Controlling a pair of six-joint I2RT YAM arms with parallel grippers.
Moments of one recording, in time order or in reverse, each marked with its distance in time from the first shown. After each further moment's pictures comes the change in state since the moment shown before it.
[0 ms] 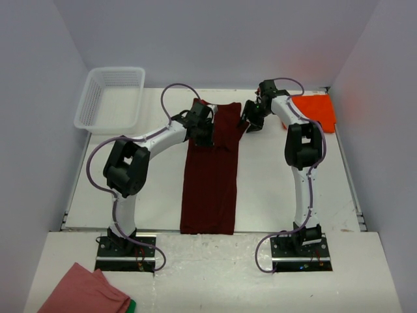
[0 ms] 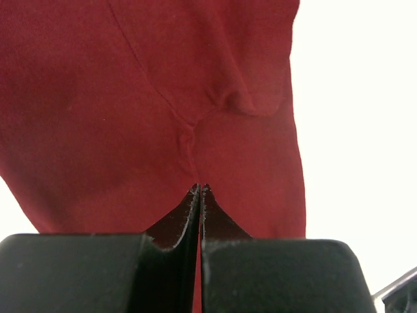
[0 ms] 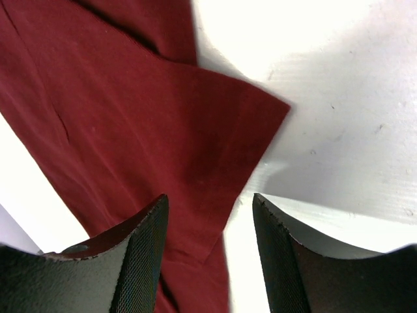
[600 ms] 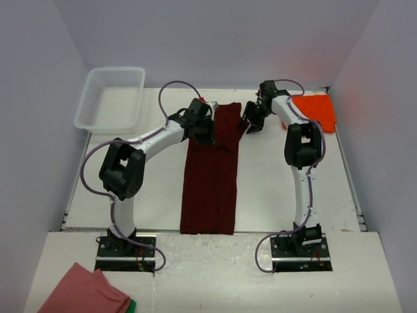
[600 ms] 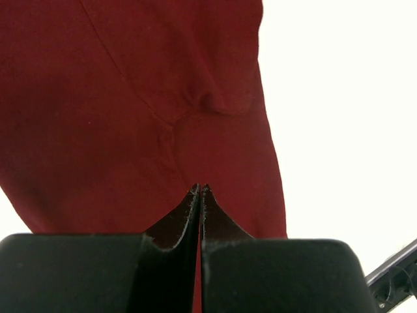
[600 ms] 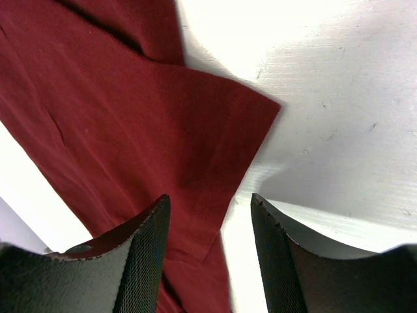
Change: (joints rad) left arm 0.000 -0.048 -0.007 0.015 0.041 0.000; right arm -0.008 0.023 0.027 -0.039 -0.010 0.013
